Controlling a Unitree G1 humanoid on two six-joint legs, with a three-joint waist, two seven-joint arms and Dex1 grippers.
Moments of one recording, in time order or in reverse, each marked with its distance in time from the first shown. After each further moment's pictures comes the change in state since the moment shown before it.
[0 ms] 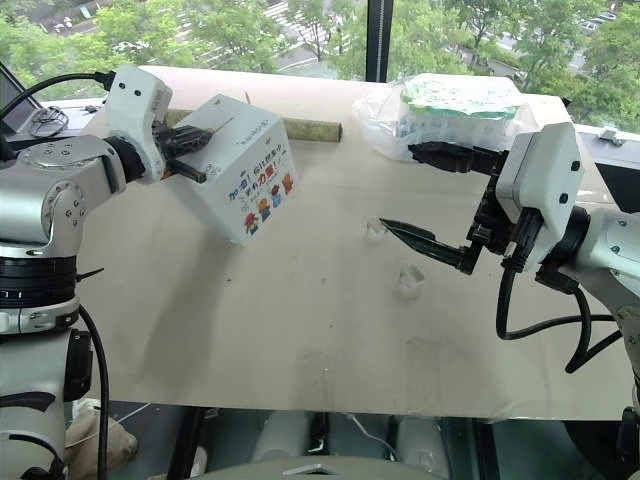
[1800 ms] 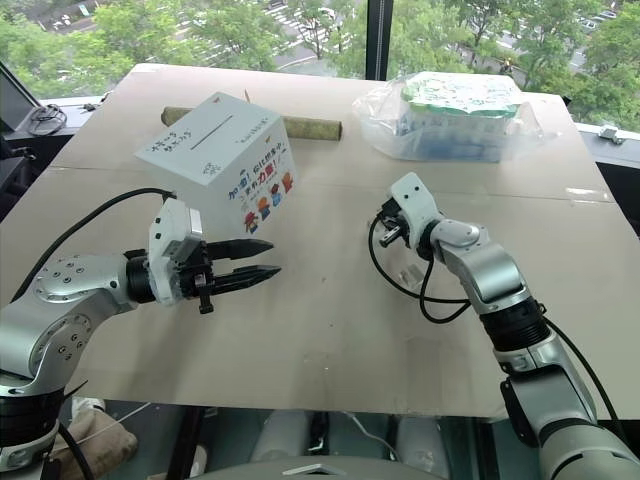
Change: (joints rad) left arm 0.660 -0.007 0.139 -0.493 -0.260 -0.292 -0.475; right arm -0.253 0.455 0.535 0.742 -0.601 0.111 -0.255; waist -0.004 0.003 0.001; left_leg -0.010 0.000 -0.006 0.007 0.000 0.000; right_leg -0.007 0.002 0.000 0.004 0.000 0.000
